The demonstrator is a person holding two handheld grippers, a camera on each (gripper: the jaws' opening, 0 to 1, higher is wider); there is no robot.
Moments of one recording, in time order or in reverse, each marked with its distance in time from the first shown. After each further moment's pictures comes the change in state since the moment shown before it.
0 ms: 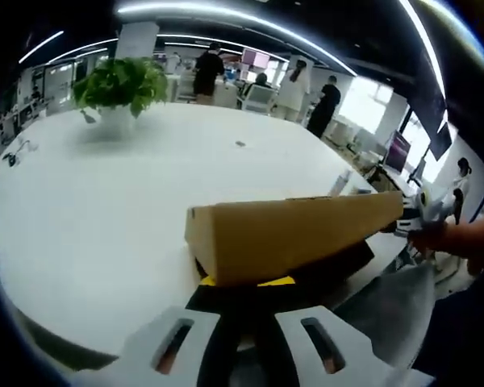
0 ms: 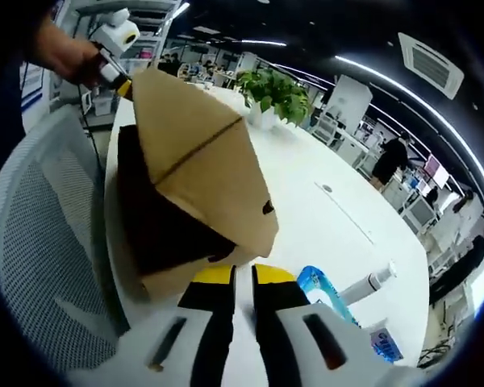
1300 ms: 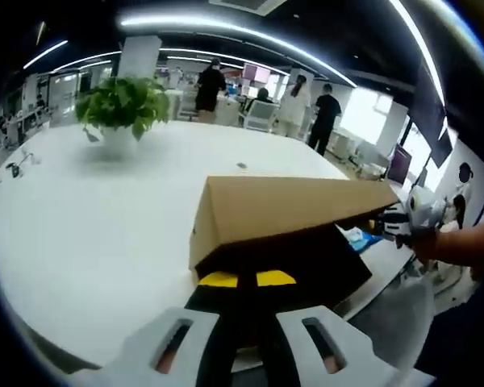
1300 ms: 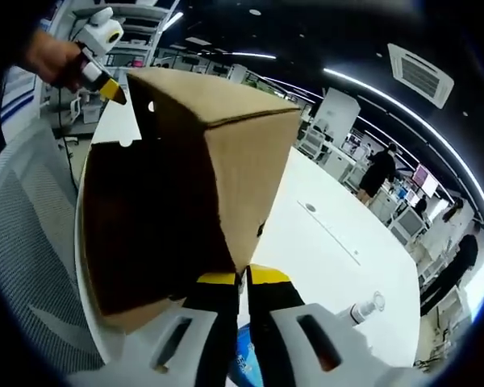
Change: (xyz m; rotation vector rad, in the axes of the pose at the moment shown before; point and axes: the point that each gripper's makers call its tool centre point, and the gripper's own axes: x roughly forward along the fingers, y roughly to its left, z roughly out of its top) left arm -0.003 -0.004 0.040 0.008 -0.093 0.015; right arm 0.036 -0.033 0.027 -0.079 -0.054 -0.065
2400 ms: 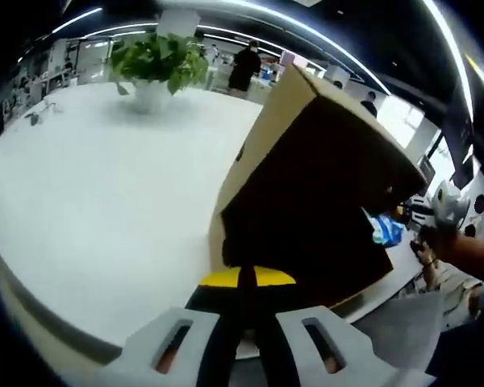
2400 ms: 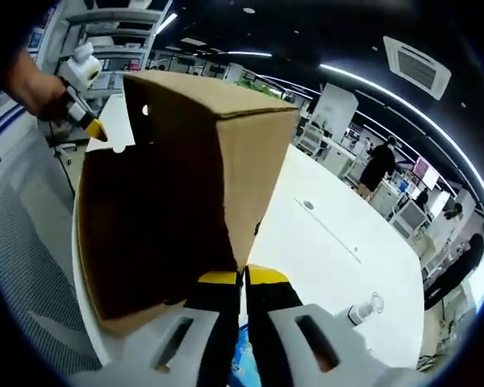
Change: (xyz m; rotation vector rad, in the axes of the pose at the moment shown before) left arm 0.015 0.026 -0.040 -0.152 0.050 0.078; right arm 0.006 -0.015 0.002 0.043 0.004 -0.001
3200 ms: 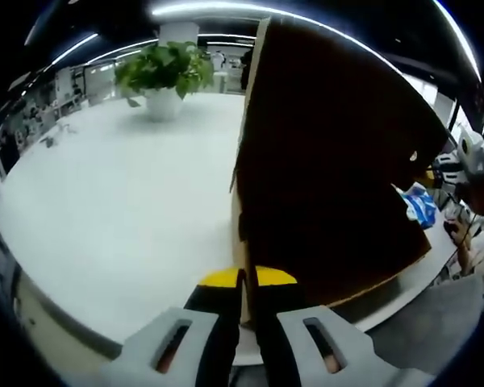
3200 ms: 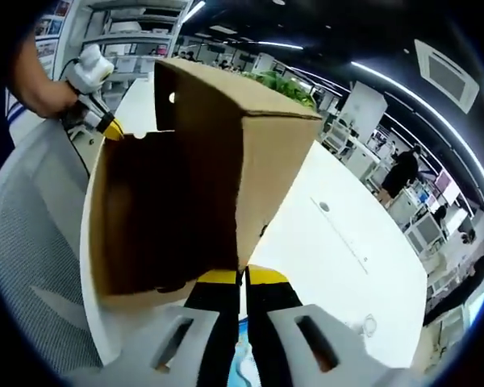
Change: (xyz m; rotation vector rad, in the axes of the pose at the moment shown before) left arm 0.019 0.025 -0.033 0.065 0.017 0.182; right arm 0.005 -0.006 0.003 -0.071 0.060 0.125
